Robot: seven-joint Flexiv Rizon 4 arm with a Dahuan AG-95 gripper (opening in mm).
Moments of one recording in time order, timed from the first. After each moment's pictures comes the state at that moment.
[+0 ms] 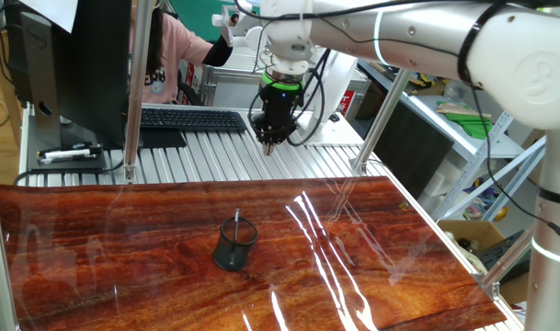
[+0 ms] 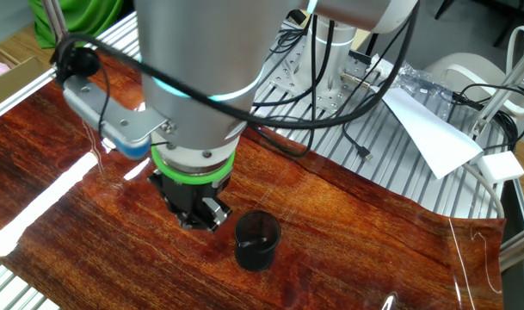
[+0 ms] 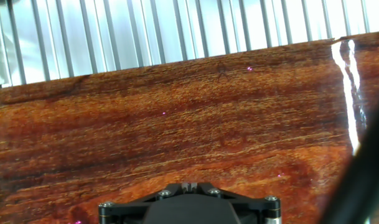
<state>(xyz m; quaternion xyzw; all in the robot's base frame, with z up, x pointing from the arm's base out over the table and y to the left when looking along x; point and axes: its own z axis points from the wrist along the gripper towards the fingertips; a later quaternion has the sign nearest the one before) 0.703 0.041 0.234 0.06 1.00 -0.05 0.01</state>
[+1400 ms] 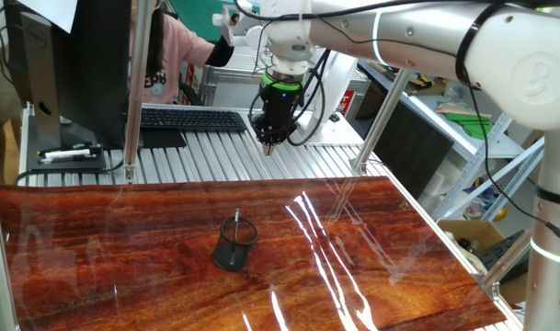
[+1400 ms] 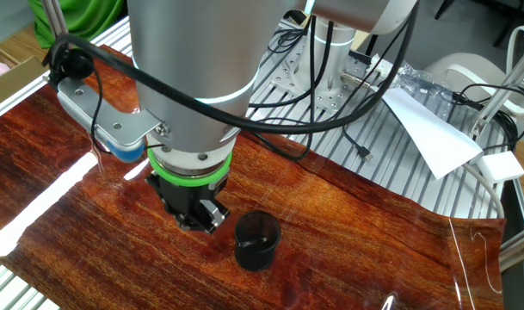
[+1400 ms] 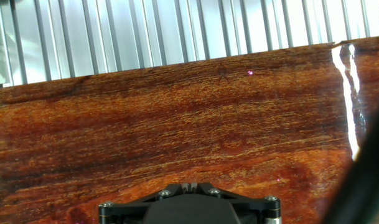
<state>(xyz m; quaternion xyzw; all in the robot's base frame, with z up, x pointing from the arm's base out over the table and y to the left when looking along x) 0.708 0.043 0.235 0.07 1.00 -0.04 0.01</state>
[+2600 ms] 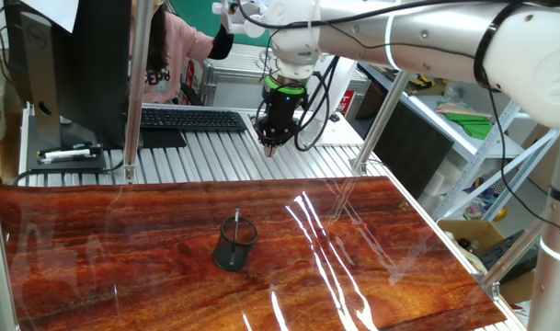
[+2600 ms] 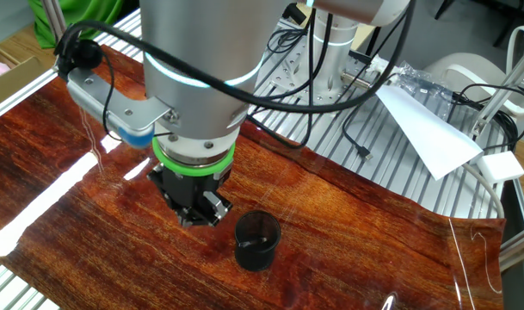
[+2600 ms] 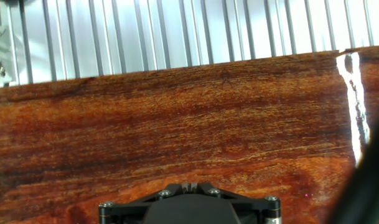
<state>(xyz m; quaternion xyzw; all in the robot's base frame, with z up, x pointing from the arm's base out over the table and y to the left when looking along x) 0.703 0.041 0.234 0.05 1.00 -0.04 0.02</state>
